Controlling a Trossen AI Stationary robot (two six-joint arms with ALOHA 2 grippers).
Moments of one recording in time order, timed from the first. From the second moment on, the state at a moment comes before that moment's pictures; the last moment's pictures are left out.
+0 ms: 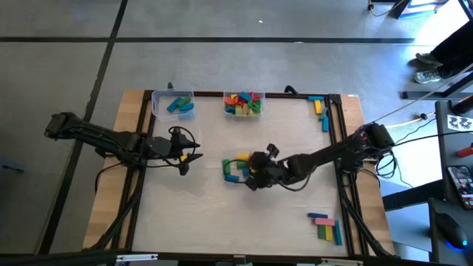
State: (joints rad) left arm -0.19 0.82 0.48 -0.17 -0.44 -0.37; right arm 0.31 1.70 1.15 -0.36 0.63 0.62
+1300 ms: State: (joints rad) left arm -0.19 0.82 0.48 -0.17 -0.44 -0.37; right arm 0.33 1.68 1.15 -0.28 0.21 0.64
